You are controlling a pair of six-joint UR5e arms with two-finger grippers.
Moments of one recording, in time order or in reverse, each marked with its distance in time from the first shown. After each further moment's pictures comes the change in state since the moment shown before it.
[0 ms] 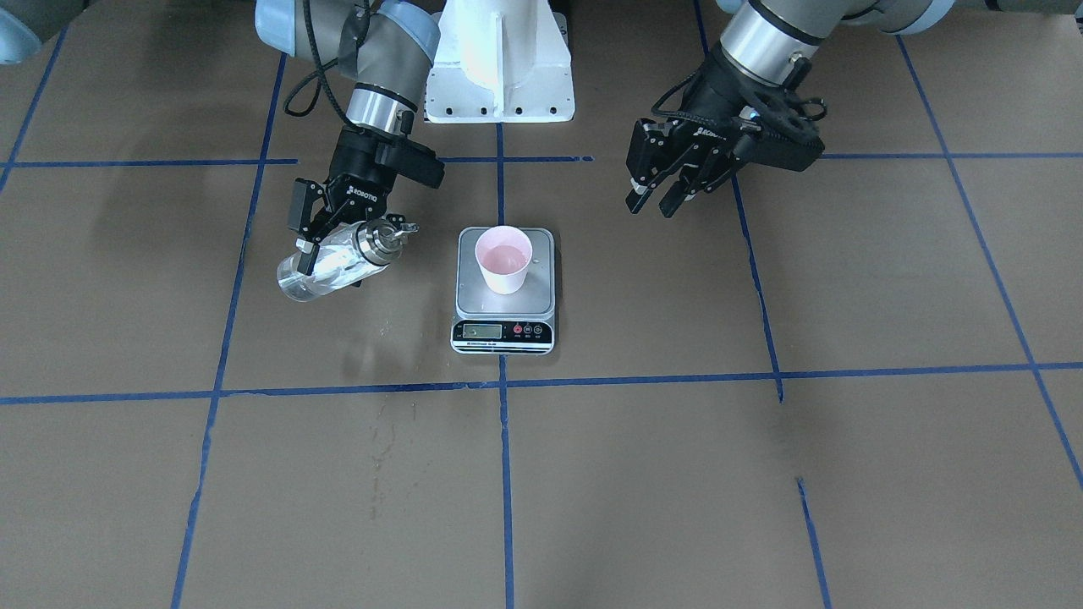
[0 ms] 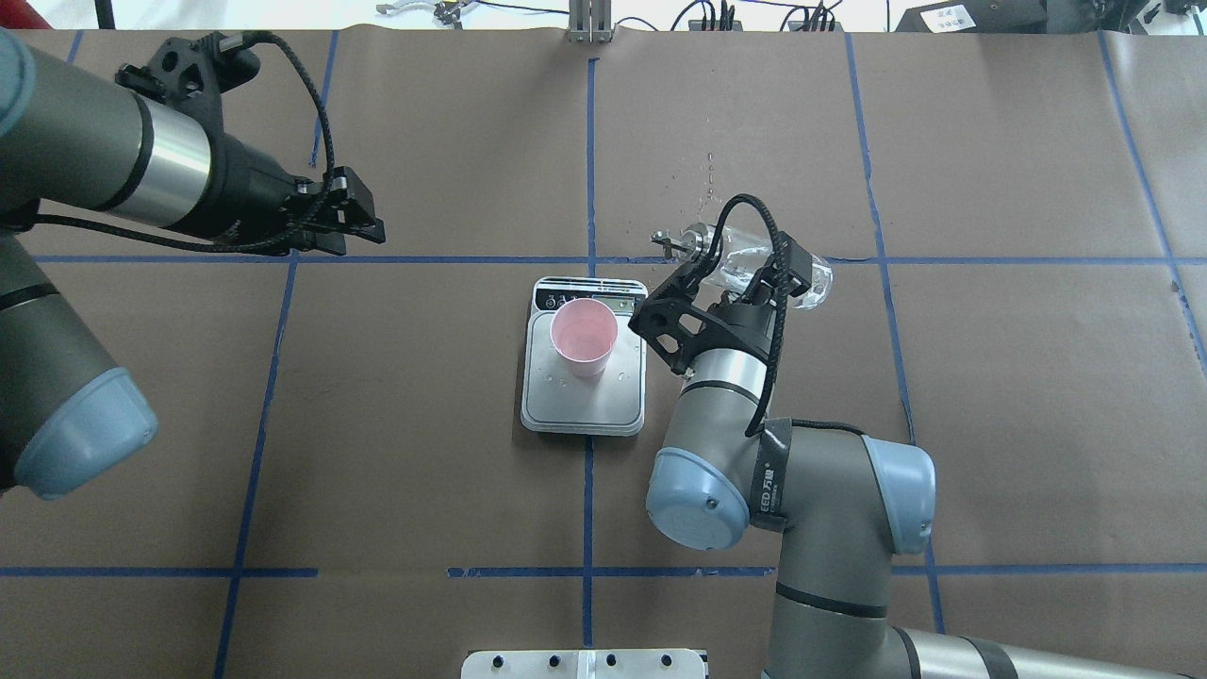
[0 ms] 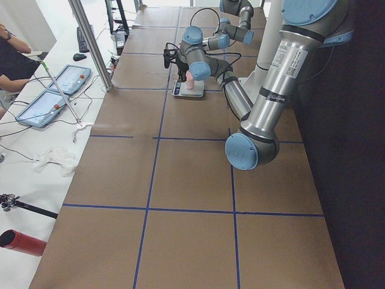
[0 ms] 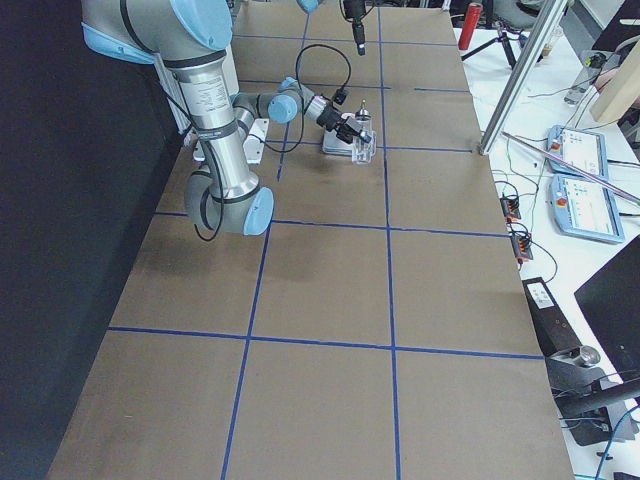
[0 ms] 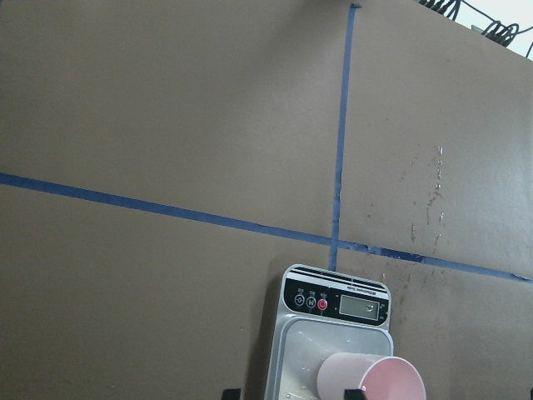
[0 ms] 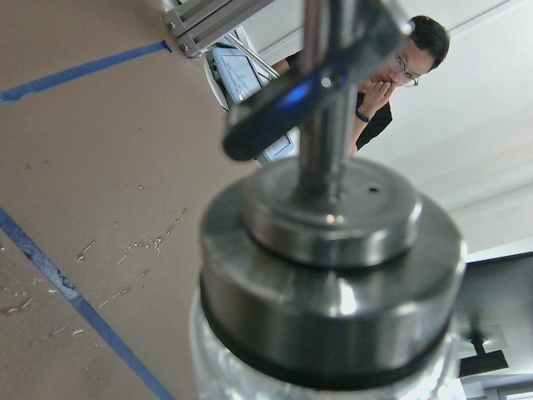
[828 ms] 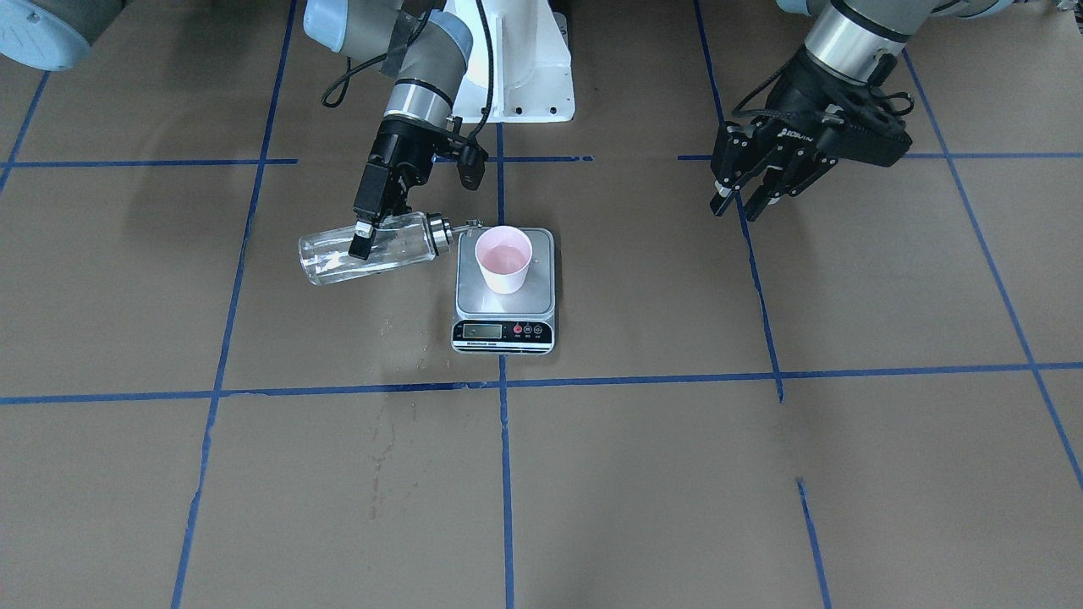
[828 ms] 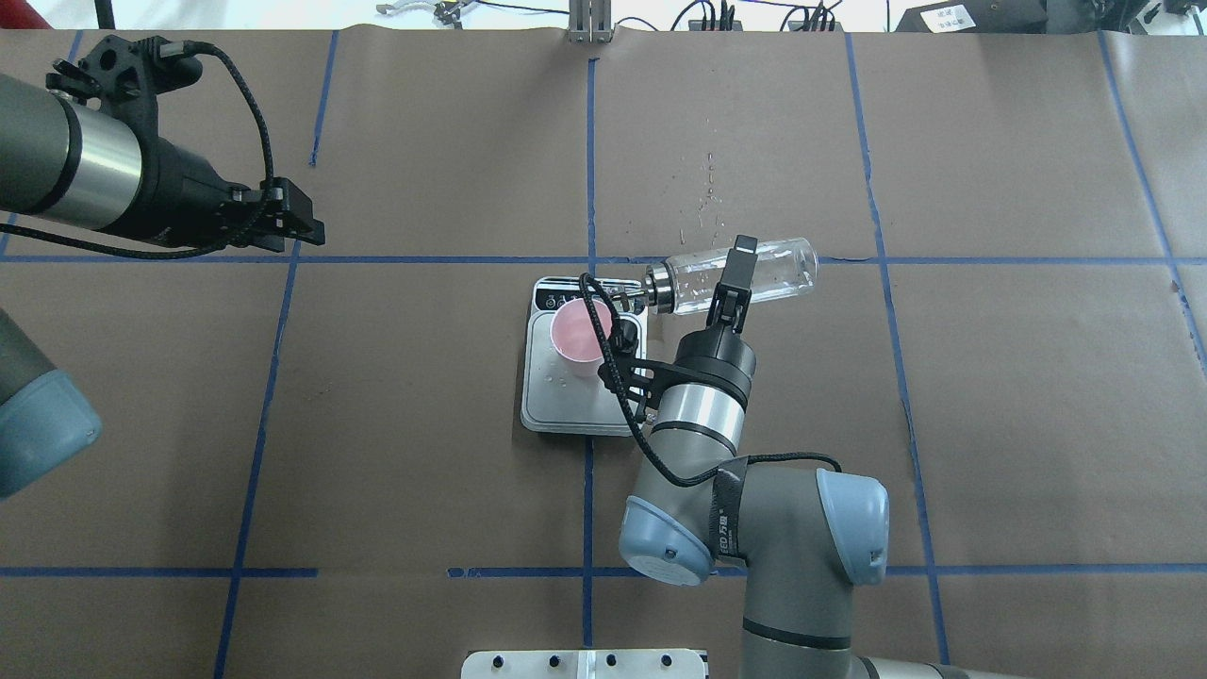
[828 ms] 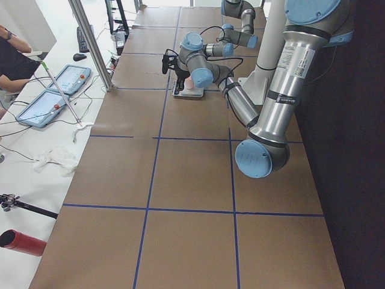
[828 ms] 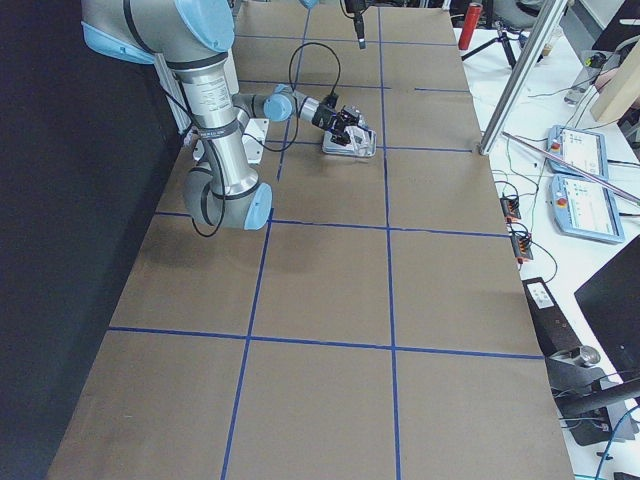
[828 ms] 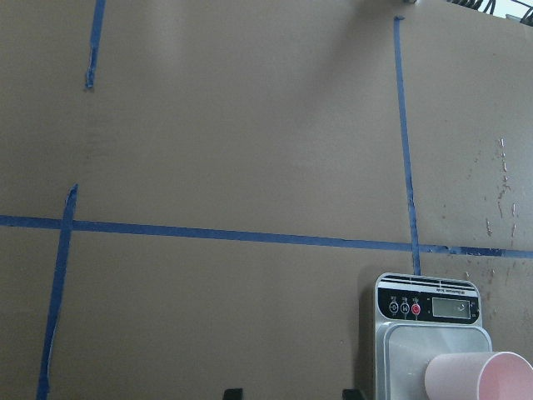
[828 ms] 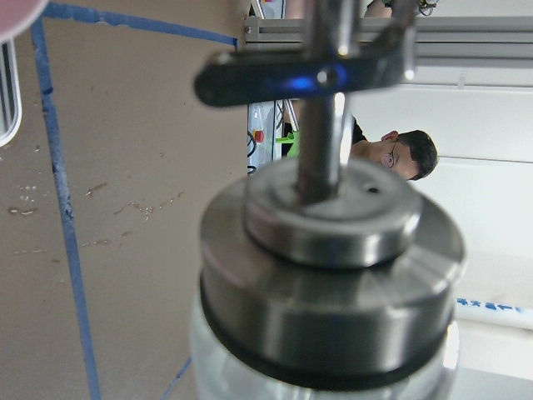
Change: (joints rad) left arm -0.034 0.071 -0.020 0.004 0.002 0.130; right arm -0.040 0.034 -0.043 -0.123 -0.156 -0.380
